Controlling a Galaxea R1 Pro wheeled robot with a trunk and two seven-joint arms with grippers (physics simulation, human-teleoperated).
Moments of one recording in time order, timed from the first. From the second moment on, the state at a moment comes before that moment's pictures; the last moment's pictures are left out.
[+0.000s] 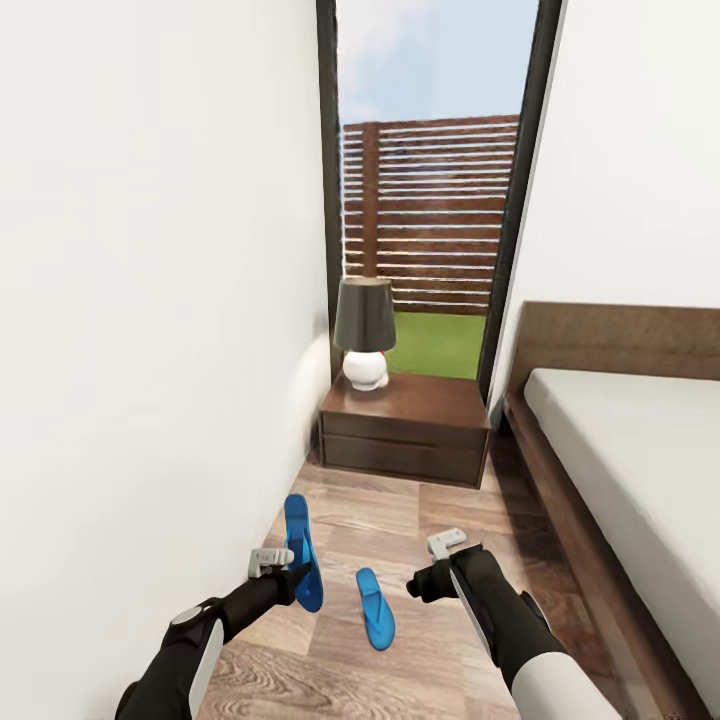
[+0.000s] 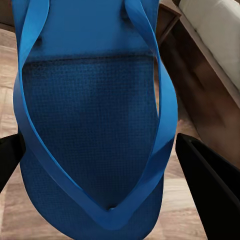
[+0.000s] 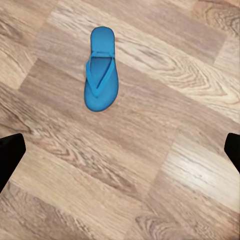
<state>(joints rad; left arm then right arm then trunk) -0.39 -0.12 0.29 -0.84 -0.08 0.20 -0.67 -0.55 0.10 0.08 -0.81 0.28 0.75 0.25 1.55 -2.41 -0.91</state>
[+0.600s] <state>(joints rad) -0.39 -0.12 0.29 -0.84 -0.08 0.20 -0.67 -0.55 0.10 0.08 -0.81 0.28 0.75 0.25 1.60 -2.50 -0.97</state>
